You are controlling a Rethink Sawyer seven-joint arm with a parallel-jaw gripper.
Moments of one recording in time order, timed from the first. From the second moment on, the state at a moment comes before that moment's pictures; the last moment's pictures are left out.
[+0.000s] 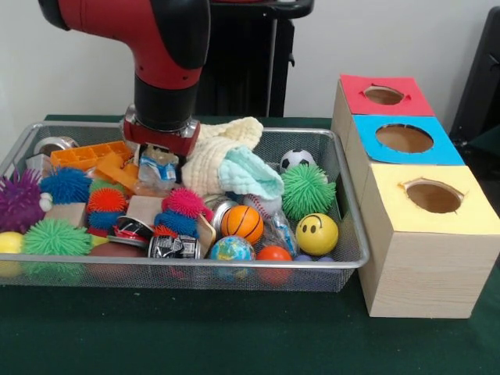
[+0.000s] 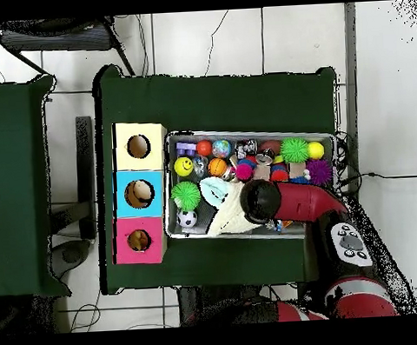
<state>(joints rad) -0.42 -0.47 -0.04 1.60 -0.33 0.52 1.79</state>
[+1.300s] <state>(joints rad) -0.42 -0.58 -0.04 1.40 -0.35 0.62 1.79</state>
